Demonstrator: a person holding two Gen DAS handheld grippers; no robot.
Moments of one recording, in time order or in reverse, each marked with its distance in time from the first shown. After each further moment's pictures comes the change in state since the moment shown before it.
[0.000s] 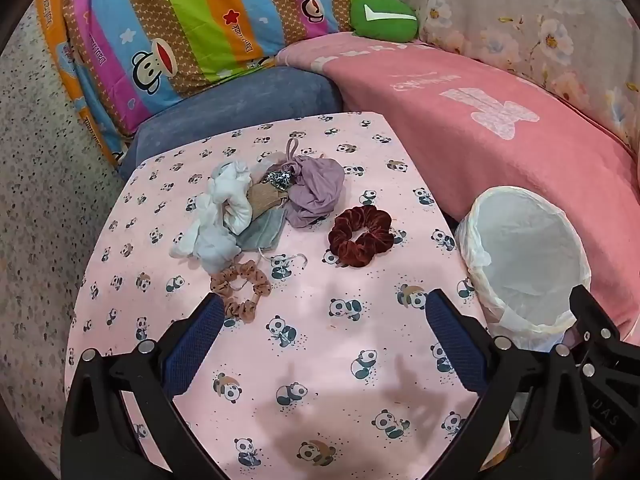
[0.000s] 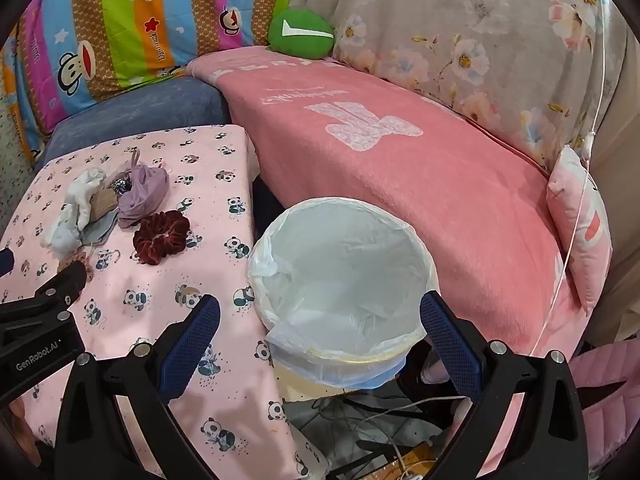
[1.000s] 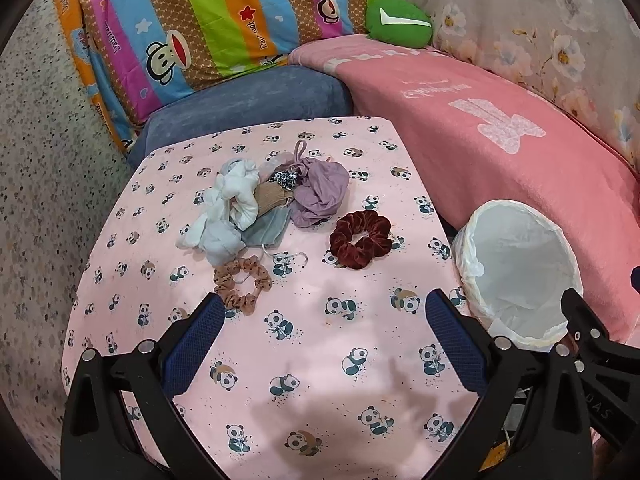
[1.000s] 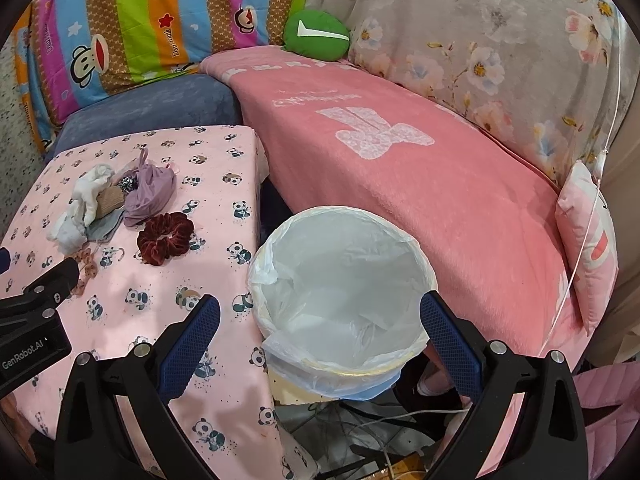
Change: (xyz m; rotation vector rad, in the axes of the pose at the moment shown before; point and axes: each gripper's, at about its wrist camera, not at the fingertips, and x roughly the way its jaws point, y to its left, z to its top) left arm -0.014 -0.002 0.005 -0.061 0.008 0.018; right arm 0.003 -0.009 0.012 -0.053 0.002 0.035
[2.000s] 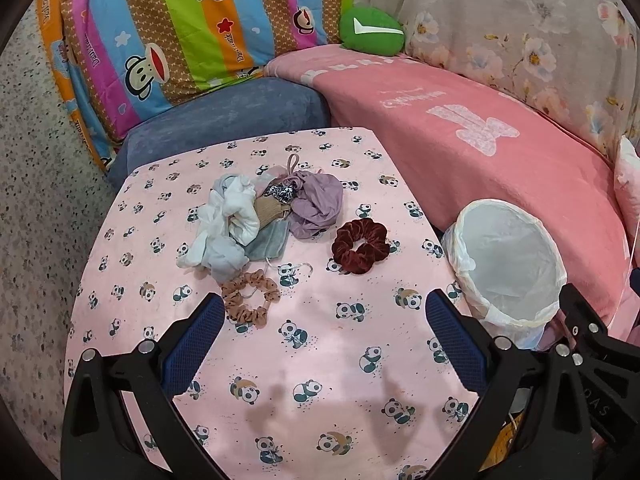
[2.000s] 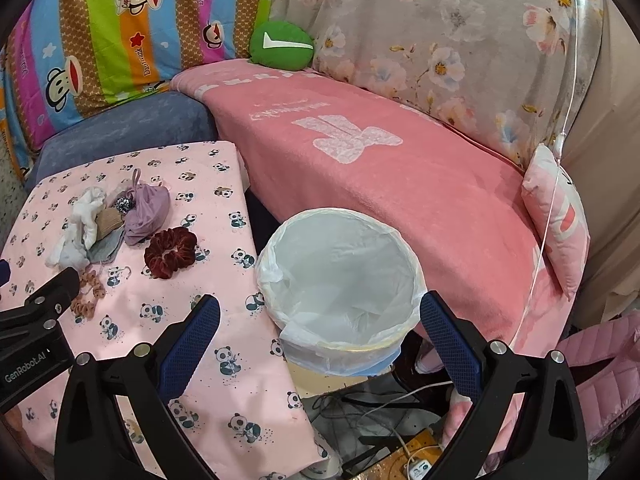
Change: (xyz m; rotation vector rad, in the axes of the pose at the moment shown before) left arm -0.011 0.035 0.002 0.067 -0.037 -0.111; right arm -0.044 0.032 -0.006 0.114 -0.027 -0.105
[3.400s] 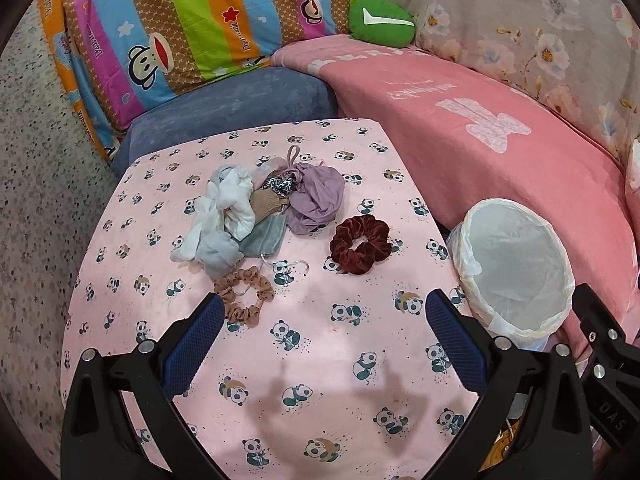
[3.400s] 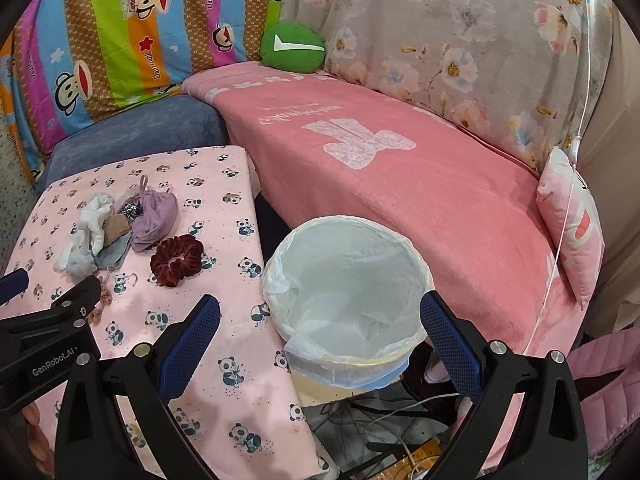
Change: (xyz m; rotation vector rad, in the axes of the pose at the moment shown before) left arm 0.014 -0.010 0.006 -0.030 0.036 0.034; right arm 0.013 -0.009 0.010 -0.012 -0.004 0.066
